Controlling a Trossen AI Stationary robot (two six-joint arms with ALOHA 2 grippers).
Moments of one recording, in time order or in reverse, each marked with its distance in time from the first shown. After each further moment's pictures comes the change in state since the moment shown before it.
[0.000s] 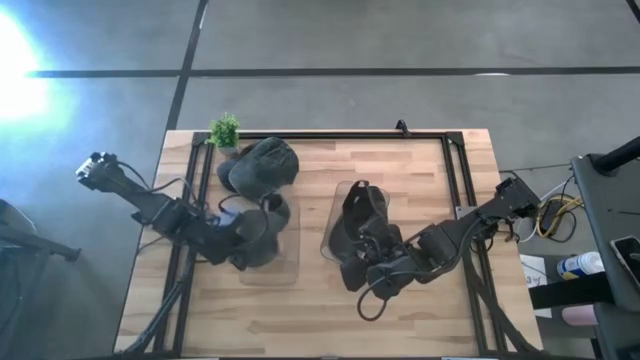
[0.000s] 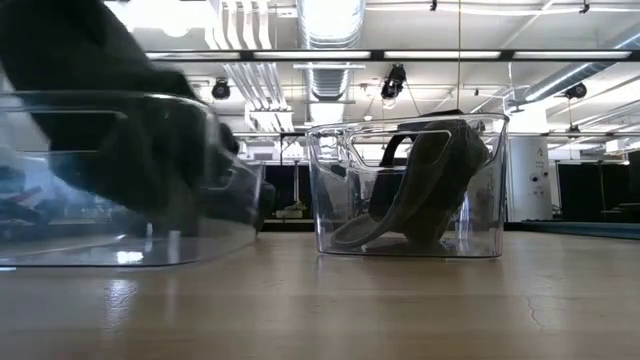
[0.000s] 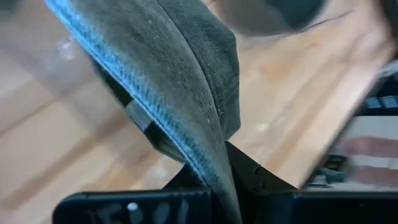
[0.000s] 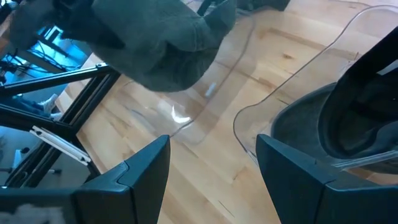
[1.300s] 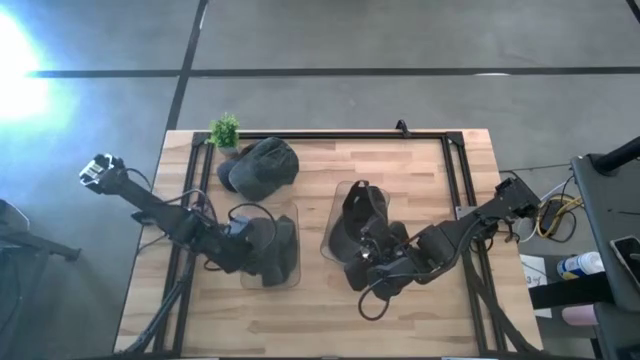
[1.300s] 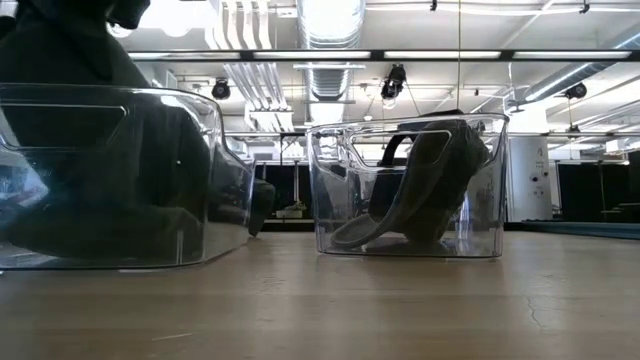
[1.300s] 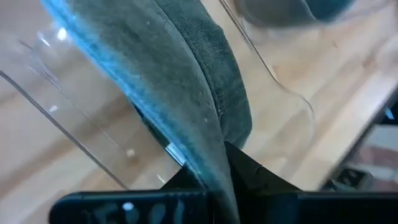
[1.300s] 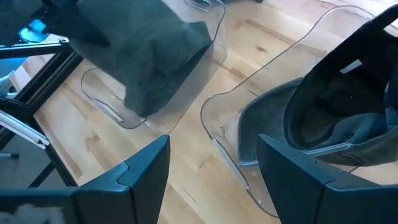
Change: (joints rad) left arm 0.000 0.078 -0.101 0.144 0.001 -0.057; right arm 0.000 0.001 -0.011 -0.109 -0.026 -0.027
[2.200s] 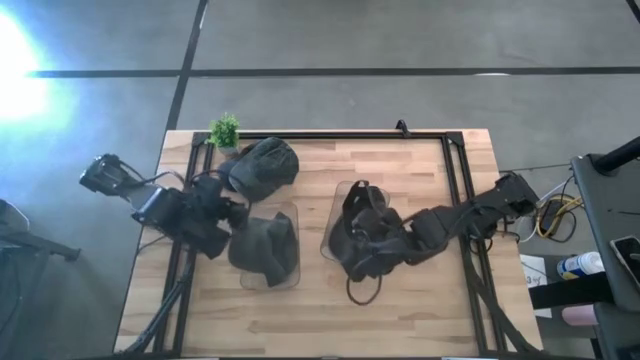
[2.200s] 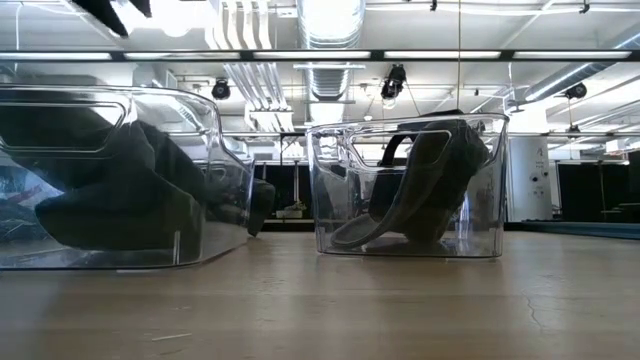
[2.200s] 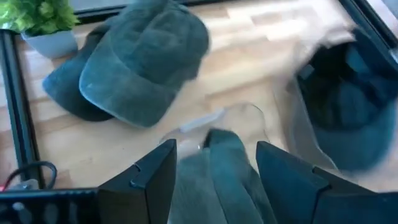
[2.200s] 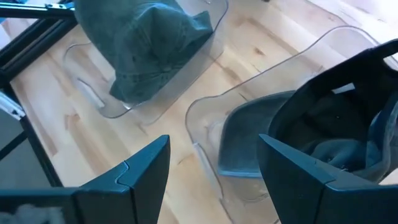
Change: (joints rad) left arm 0.025 0.030 0.399 -0.701 -0.430 -0.253; right arm -0.104 -0.013 0.000 0.006 -0.125 -0.245
